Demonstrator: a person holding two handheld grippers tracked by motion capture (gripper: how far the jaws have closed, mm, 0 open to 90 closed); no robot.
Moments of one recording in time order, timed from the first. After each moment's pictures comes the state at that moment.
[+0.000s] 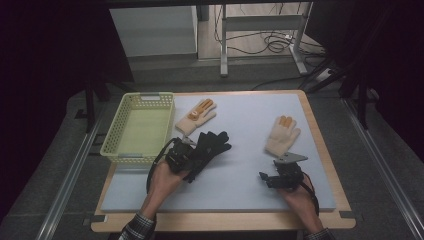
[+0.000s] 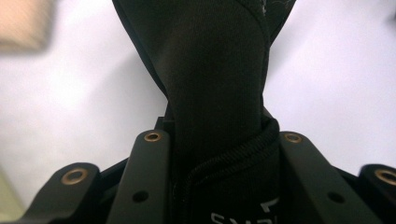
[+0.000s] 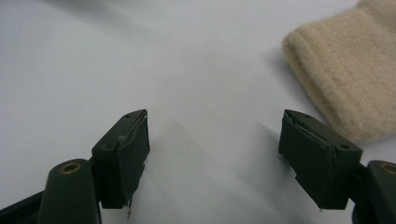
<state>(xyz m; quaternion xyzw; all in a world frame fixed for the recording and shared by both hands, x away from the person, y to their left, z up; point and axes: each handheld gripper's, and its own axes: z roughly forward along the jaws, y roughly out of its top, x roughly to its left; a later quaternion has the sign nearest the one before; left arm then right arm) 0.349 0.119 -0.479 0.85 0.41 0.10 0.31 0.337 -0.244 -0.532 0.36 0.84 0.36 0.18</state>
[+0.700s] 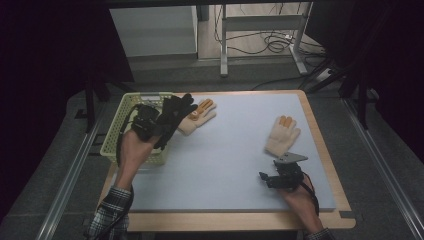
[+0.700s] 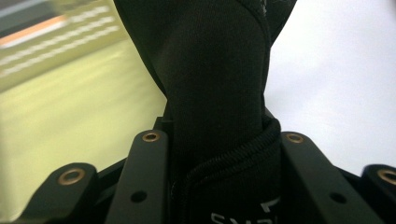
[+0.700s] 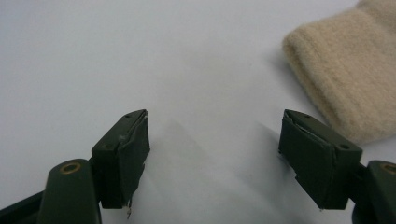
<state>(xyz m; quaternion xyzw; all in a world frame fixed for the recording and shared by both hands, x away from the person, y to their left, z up) 0.391 0.213 -0.405 0.79 0.51 0.18 0.29 0.337 -0.244 -0.533 0.36 0.84 0.36 0.18</state>
